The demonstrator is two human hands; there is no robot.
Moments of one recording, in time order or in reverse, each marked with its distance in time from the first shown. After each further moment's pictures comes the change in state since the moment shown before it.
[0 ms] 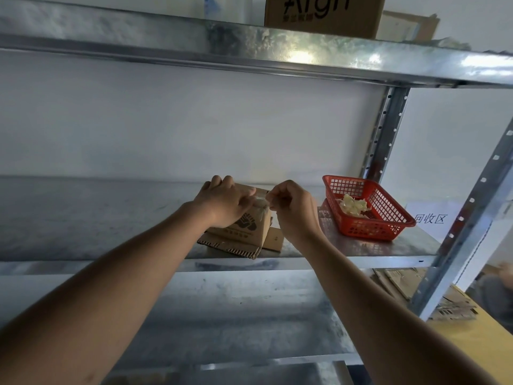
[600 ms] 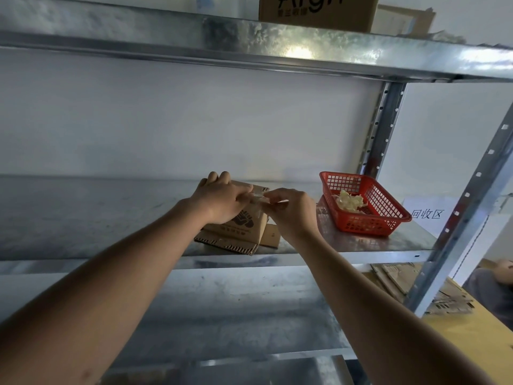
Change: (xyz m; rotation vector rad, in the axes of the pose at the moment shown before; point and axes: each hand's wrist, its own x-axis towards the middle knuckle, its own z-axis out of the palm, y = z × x) left_hand 0.005 0.002 0.001 -0.029 0.002 -0.007; right_hand -0.008 0.001 -0.007 -0.092 -0.032 0.040
